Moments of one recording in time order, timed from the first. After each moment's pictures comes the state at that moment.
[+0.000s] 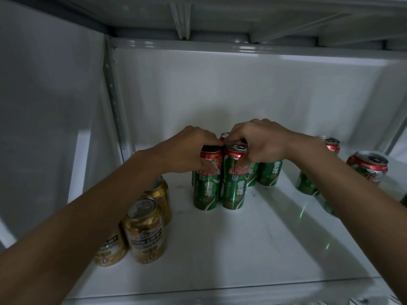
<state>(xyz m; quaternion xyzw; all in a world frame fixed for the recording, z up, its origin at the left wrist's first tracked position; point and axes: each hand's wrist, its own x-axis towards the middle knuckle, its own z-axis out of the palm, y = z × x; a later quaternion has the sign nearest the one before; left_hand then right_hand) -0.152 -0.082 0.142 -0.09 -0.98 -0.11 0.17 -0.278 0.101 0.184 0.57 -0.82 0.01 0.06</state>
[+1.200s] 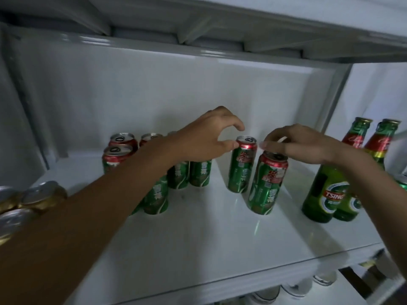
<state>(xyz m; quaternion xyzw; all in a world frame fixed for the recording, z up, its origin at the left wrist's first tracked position) -0.273 0.088 0.172 -0.15 -0.94 -0.18 0.23 -0.387 0.324 0.190 0.35 -0.92 0.16 -0.01</state>
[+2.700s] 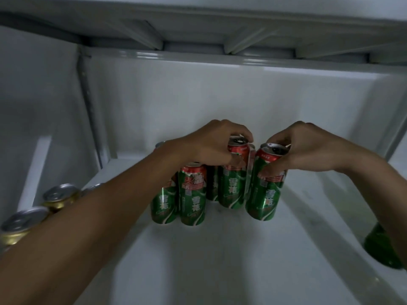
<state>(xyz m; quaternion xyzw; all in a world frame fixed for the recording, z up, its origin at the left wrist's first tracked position) -0.255 0.029 0.183 -0.05 -0.96 -0.22 0.17 -0.361 0.238 0.209 0.52 -0.83 0.19 -0.02</state>
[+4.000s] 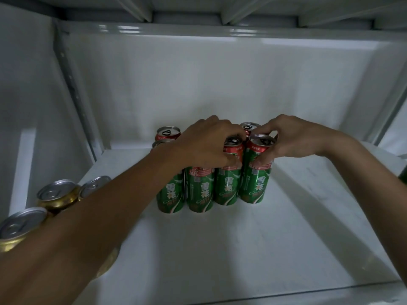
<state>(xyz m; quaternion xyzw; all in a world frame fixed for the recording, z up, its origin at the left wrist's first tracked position) -0.246 0.005 0.143 -0.04 -0.98 -0.09 0.17 -0.368 0.197 0.174 0.48 -0.86 0.19 -0.08</state>
